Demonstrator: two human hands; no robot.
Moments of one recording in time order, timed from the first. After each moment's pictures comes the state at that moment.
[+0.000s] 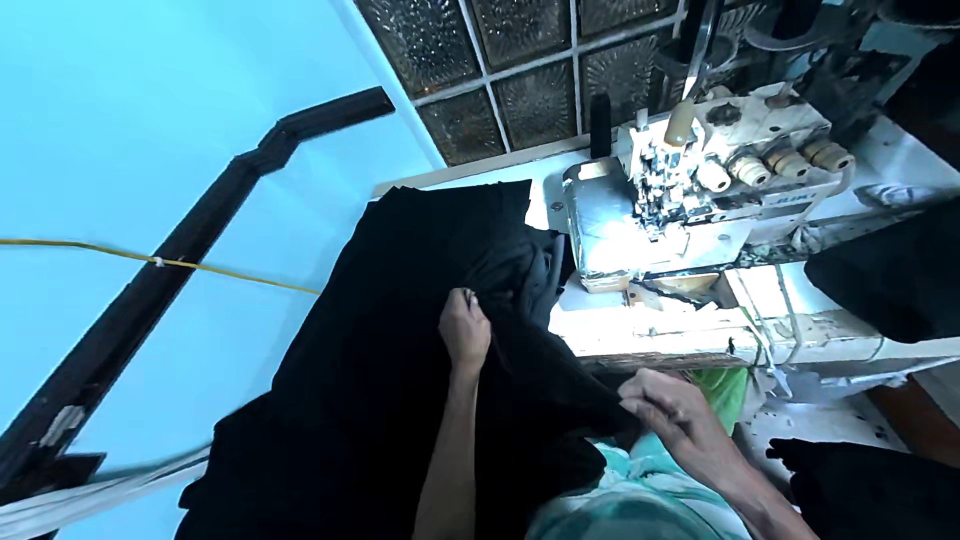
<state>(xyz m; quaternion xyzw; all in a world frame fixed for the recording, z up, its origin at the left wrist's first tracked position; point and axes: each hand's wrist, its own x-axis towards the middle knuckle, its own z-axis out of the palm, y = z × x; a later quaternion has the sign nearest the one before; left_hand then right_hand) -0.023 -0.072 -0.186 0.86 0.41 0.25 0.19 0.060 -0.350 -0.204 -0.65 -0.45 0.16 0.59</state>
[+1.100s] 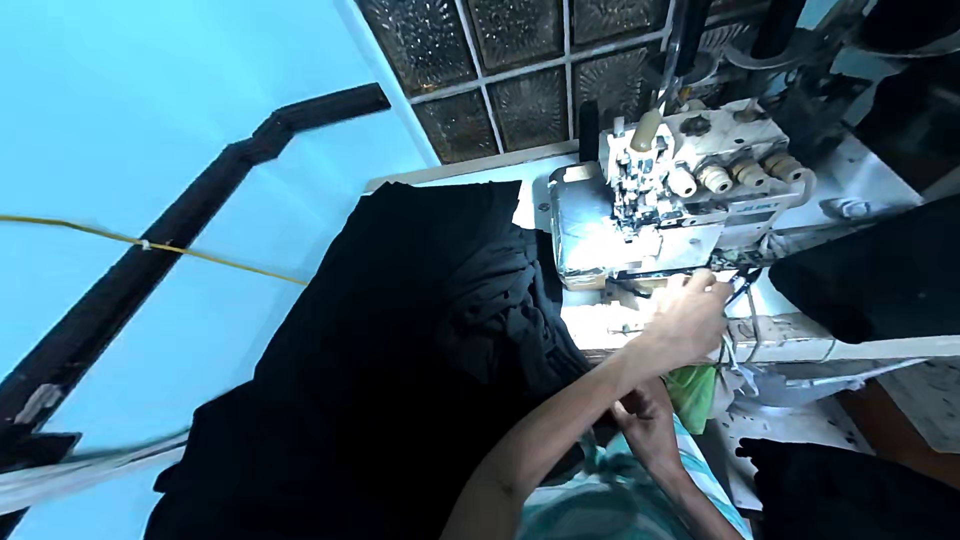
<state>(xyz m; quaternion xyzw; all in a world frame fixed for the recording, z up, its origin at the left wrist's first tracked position) 0.127 -0.275 -0.146 0.95 0.00 -0.03 0.31 0.031 -0.359 -0.276 -0.70 -0.22 0.12 0.66</state>
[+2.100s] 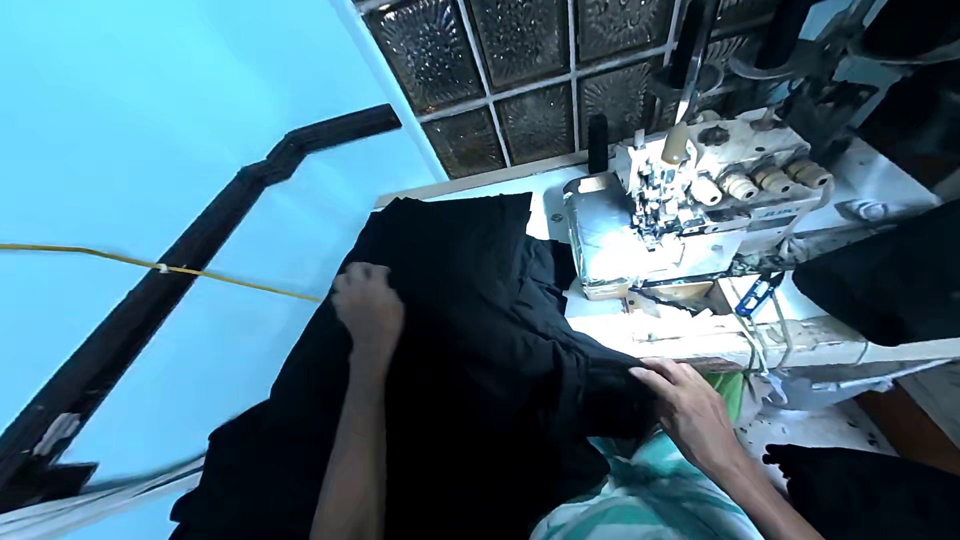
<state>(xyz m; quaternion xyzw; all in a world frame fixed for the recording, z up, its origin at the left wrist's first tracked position) -0.080 0.032 -0.110 0.91 0.39 0.17 -0.02 0.064 -0.359 -0.230 -0.83 -0.45 -0.06 0.33</state>
